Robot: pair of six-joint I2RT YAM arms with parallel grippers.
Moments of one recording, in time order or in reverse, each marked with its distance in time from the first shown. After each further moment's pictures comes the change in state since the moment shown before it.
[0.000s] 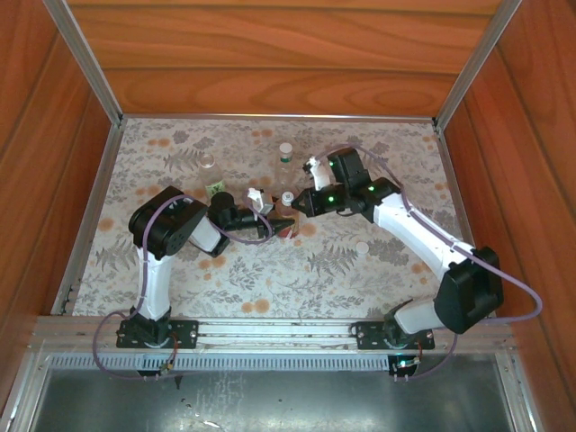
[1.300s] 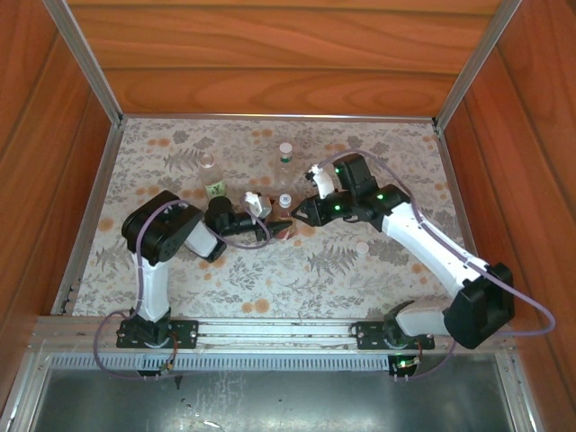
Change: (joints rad) left arm -0.029 -0.107 -0.106 -0.043 -0.133 0.097; right arm 0.009 -0.113 -0.024 -0.061 0.039 -0.128
